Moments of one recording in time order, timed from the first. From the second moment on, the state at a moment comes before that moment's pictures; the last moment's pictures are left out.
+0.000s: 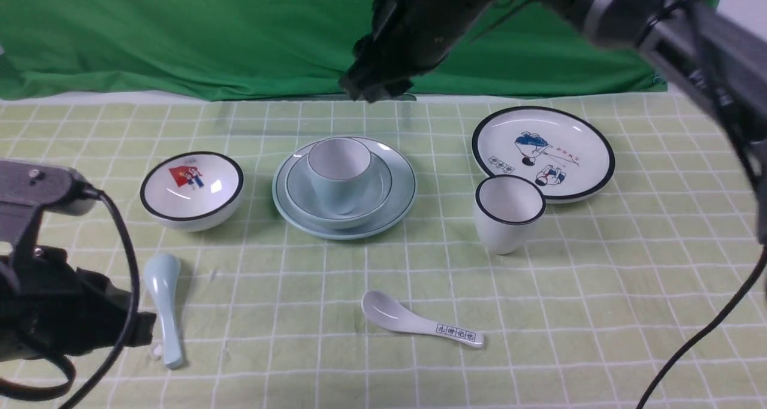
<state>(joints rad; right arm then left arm) 0.64 2.10 -2.34 0.13 1.16 -0.32 -0.15 0.99 -0.63 -0.05 0.62 0.07</state>
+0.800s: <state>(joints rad) 0.54 1.25 -1.02 0.13 0.74 -0.33 -0.06 1.54 -0.76 0.03 0.52 -0.09</state>
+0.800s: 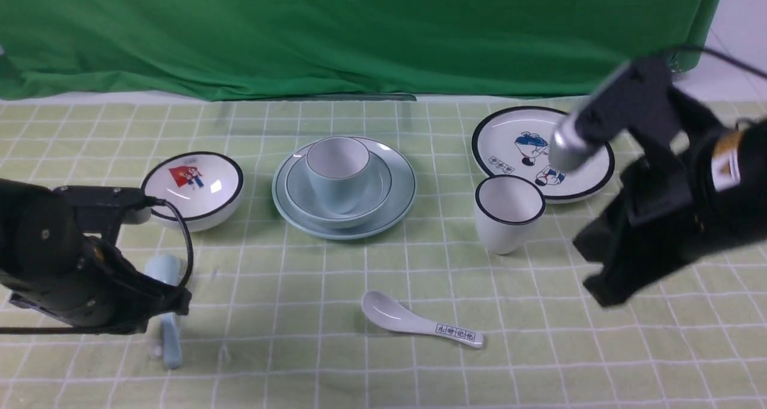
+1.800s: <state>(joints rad) 0.56 0.98 -0.78 0.12 0.40 -0.43 -0.25 1.71 -1.07 0.03 0.50 0.11</state>
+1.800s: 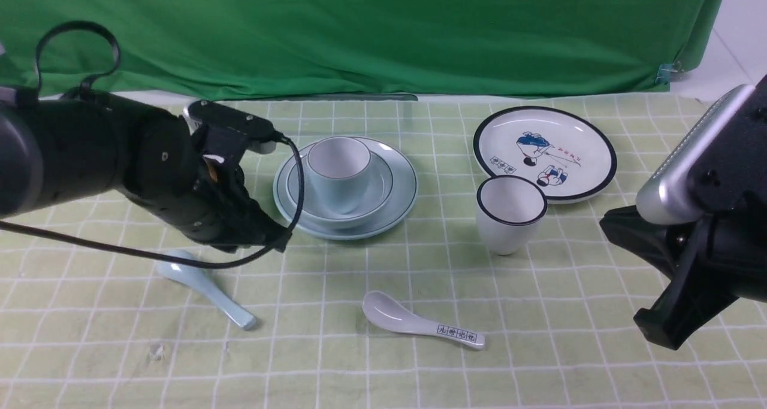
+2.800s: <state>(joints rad) 0.56 0.98 -0.78 0.12 0.41 -0.48 -0.36 1.74 -1.10 0.18 1.01 0.56</state>
